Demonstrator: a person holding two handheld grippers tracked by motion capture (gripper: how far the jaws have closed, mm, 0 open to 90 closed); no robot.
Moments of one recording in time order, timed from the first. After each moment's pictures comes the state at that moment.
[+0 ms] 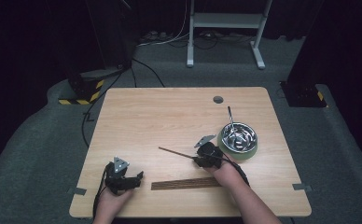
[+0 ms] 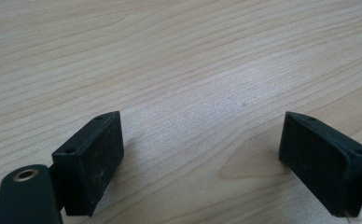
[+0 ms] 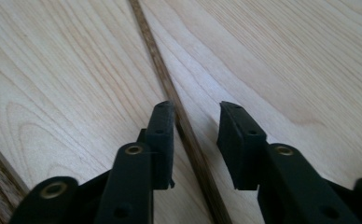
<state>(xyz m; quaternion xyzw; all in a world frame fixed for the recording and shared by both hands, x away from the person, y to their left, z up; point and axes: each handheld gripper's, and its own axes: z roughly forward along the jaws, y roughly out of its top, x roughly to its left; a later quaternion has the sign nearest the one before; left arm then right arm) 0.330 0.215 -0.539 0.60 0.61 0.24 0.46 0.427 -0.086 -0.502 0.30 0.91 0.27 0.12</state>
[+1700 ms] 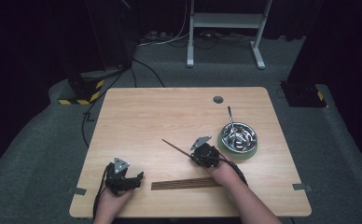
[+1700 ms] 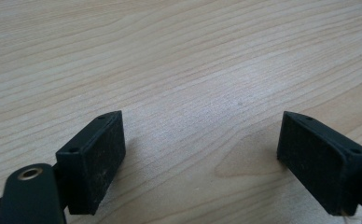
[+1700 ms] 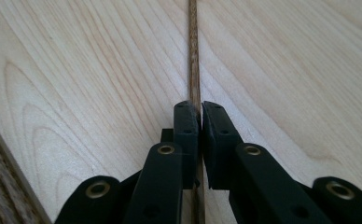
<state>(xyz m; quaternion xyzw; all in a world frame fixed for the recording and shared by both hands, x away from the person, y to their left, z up) 0.327 0.215 -0.539 0.60 0.61 0.24 0.46 0.426 -0.077 -0.504 0.24 0.92 0.28 0.13</state>
